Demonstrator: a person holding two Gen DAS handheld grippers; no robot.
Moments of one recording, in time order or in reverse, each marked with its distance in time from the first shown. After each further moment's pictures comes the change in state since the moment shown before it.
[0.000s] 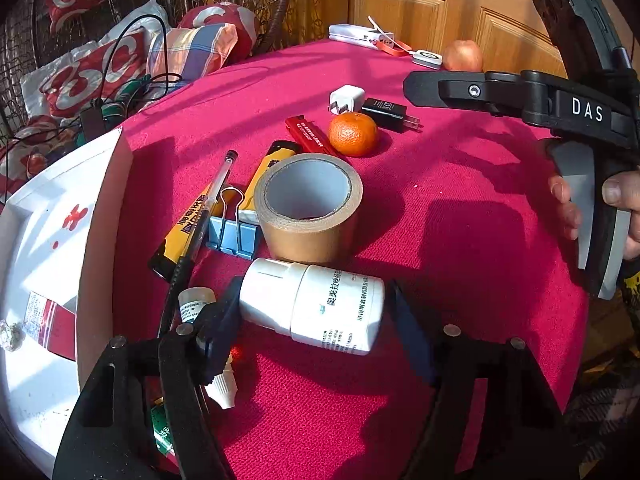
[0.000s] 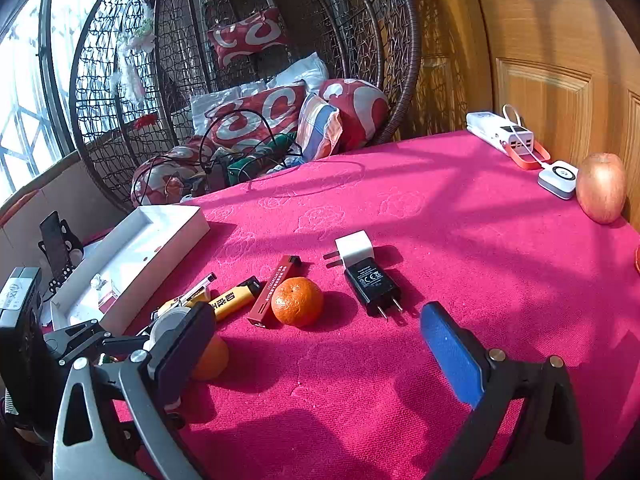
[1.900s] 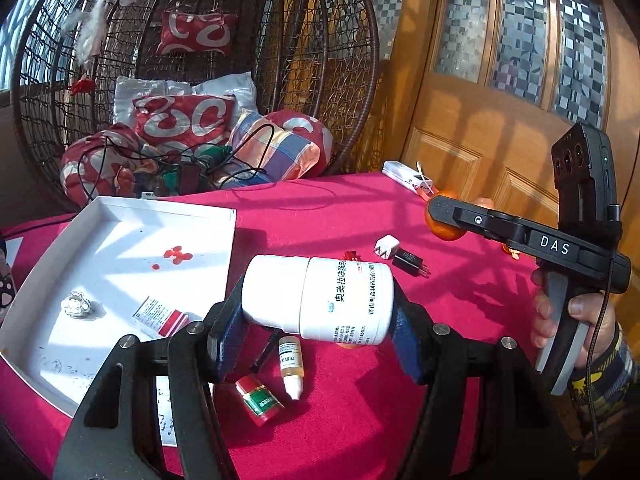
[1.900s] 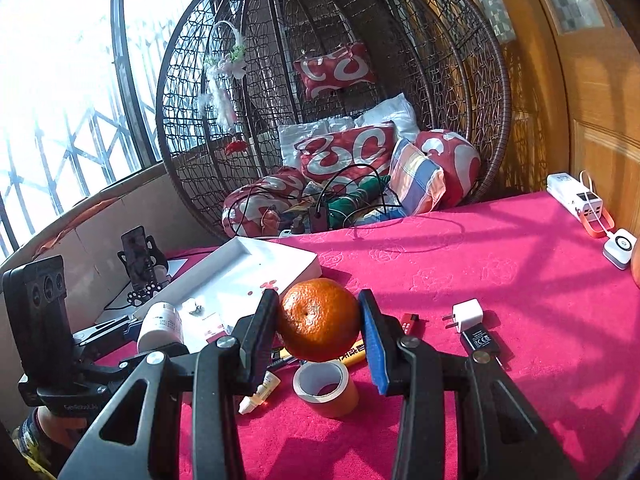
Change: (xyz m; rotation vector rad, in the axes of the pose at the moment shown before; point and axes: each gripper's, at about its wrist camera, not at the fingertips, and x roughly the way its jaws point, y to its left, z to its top) left arm -0.136 0.049 -0.010 -0.289 -0.407 0.048; right arm -0.047 0.067 0.035 -0.063 -0.131 0.230
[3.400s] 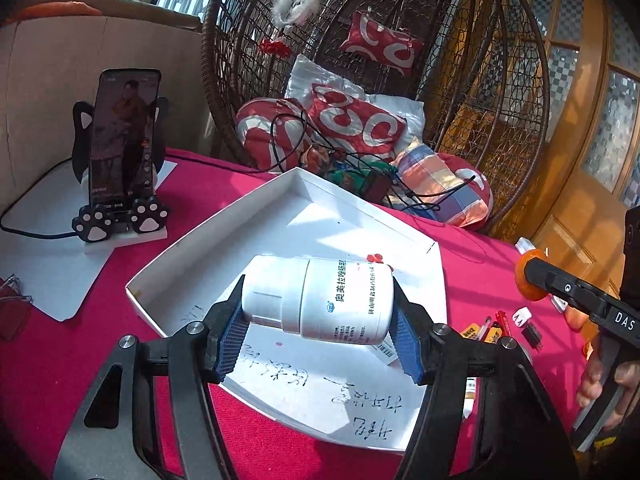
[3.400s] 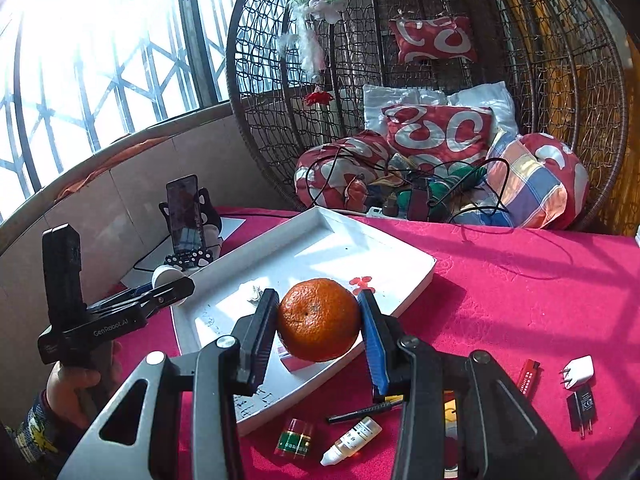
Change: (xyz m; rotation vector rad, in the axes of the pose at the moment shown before) left arm -0.047 0.166 -0.034 -0.391 -0.066 0.360; right arm 0.104 0.098 0.016 -0.183 0.187 0.180
